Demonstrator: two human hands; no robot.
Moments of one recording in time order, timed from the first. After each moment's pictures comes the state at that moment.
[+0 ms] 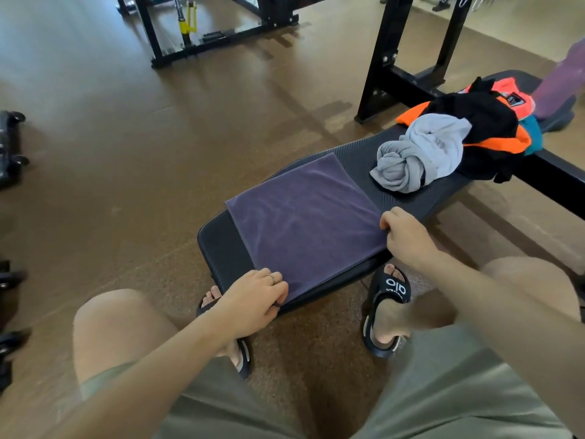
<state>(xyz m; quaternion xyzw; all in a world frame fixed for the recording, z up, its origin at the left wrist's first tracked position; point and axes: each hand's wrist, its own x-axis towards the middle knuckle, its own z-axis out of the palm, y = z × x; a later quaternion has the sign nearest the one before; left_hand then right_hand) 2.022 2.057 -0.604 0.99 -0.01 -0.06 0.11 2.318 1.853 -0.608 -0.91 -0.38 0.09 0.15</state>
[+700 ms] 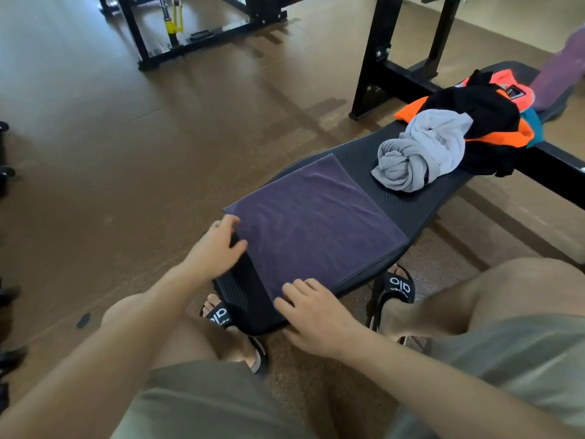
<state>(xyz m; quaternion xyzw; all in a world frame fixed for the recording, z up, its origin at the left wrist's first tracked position) 2.062 2.162 -0.581 0.90 0.33 -0.05 0.28 2.124 1.912 -0.601 -0.74 -0.67 0.07 0.06</state>
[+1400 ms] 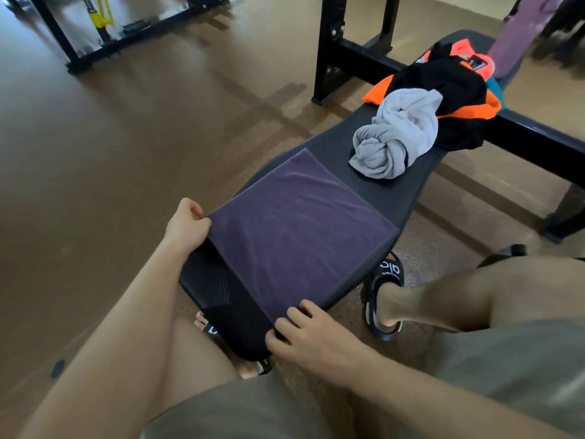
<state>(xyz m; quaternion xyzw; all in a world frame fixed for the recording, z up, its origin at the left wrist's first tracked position) 2.127 2.235 -0.592 0.80 0.46 0.01 0.38 2.109 1.910 -0.612 -0.71 -0.70 0.04 0.03</state>
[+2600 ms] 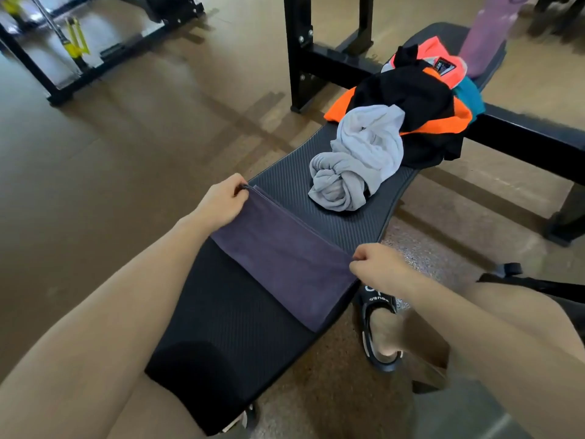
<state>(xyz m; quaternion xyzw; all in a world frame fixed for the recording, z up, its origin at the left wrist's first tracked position) 2.332 2.172 -0.576 0.93 0.22 -0.05 0.28 2.348 1.844 -0.582 -0.89 -0.11 0.35 0.26</state>
